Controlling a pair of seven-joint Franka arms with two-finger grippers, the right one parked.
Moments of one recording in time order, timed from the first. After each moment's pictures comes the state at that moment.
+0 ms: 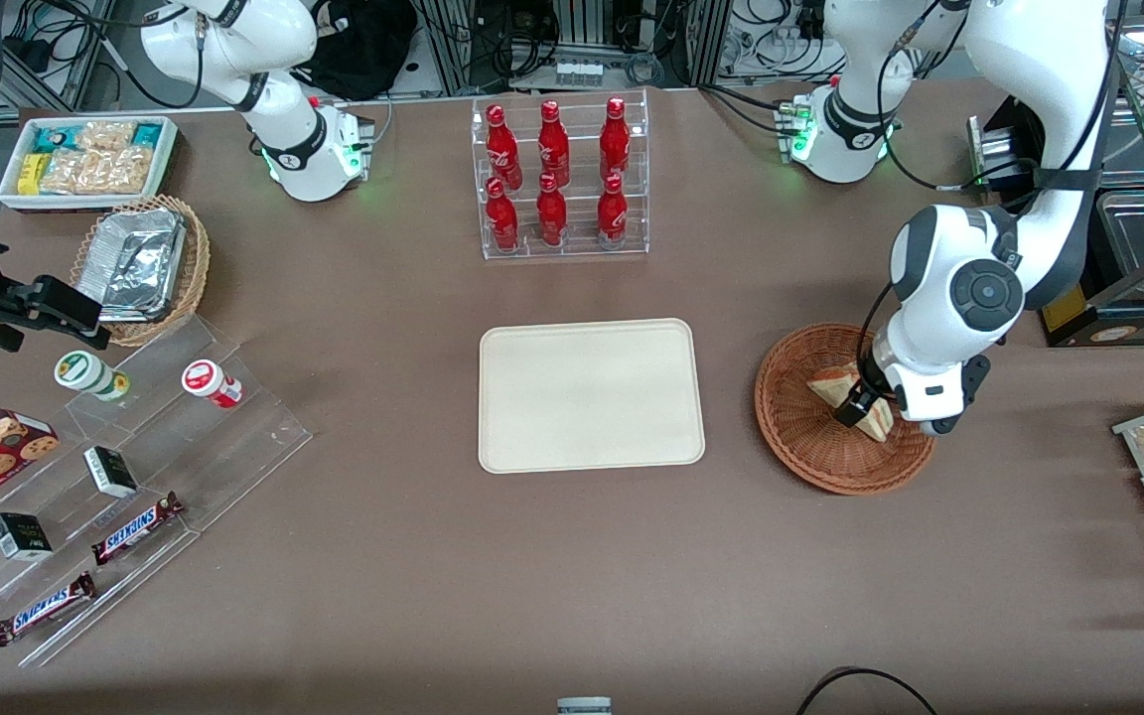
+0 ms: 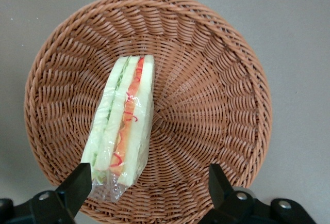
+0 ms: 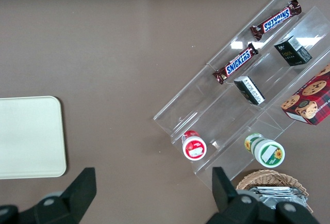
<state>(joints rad) -0.15 0.22 -0.05 -2.12 0.02 2.29 -1.10</state>
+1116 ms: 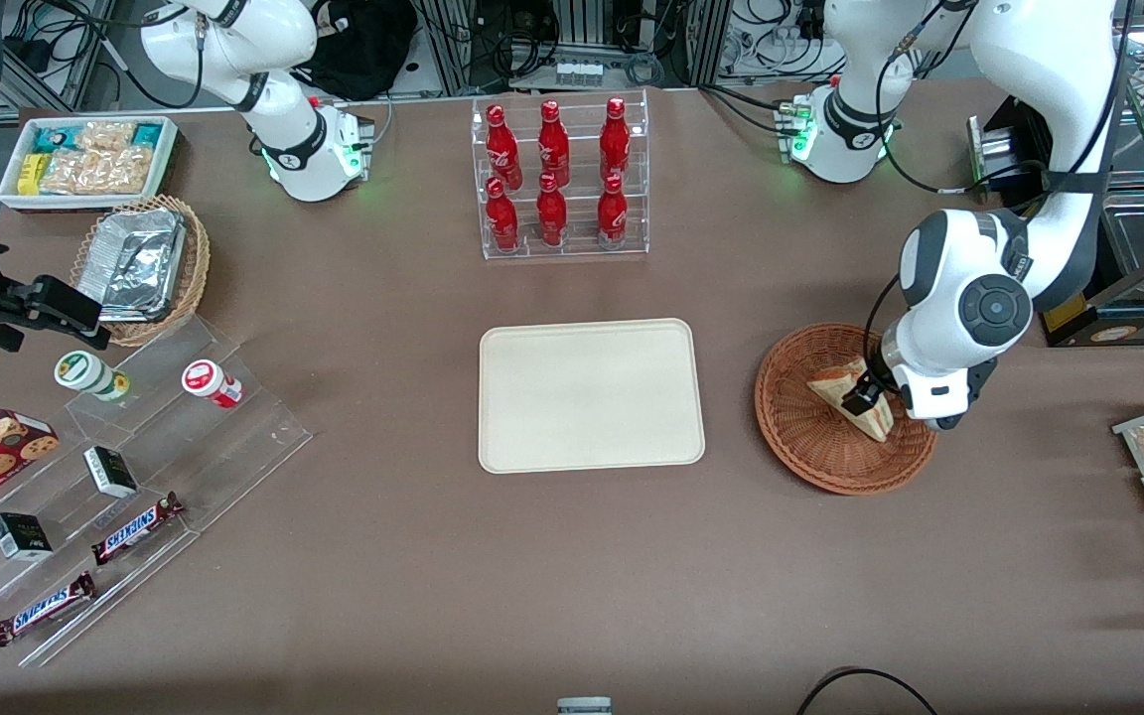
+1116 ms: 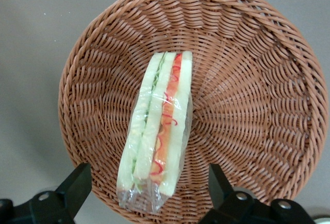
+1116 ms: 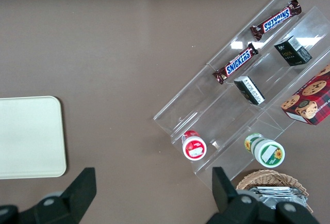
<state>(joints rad) -0.14 0.23 -0.03 -2.12 0.02 2.19 -1.07</state>
